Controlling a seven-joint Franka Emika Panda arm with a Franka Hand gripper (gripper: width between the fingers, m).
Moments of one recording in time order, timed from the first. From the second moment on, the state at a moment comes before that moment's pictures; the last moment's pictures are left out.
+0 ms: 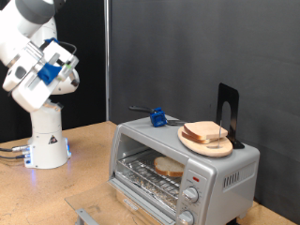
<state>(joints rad) -0.40 -0.55 -0.17 -2.64 0.73 1.89 -0.34</state>
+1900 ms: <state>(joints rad) -0.42 0.01 -0.34 -2.41 0.89 1.77 -0.43</state>
